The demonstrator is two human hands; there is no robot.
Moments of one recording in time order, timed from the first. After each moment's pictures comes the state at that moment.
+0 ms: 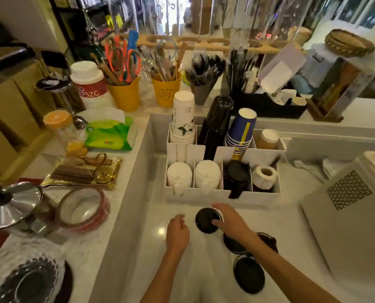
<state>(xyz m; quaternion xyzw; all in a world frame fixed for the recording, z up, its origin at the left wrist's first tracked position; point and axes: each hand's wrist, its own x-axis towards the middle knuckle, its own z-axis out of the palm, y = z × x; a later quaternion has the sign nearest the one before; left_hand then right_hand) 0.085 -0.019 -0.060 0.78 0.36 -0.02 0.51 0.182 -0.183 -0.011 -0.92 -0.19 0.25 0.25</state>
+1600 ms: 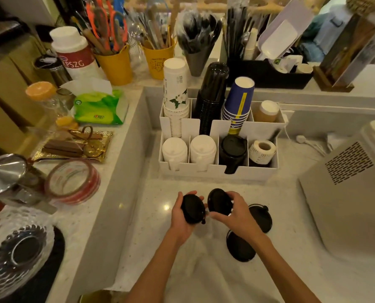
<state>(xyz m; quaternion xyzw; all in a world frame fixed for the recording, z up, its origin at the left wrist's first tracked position) 0.070 -0.061 -0.052 0.31 0.35 -0.04 0.88 0.126 -0.230 0.001 -0.89 -0.07 0.23 0.38</state>
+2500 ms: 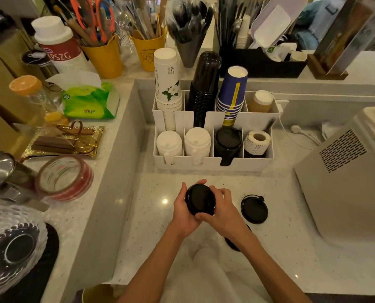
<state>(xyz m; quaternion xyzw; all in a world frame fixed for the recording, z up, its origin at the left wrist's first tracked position) 0.069 -0.076 -0.028 0.27 0.25 -0.10 0.92 0.091 -0.206 0.034 -0.90 -0.12 0.25 0.35</state>
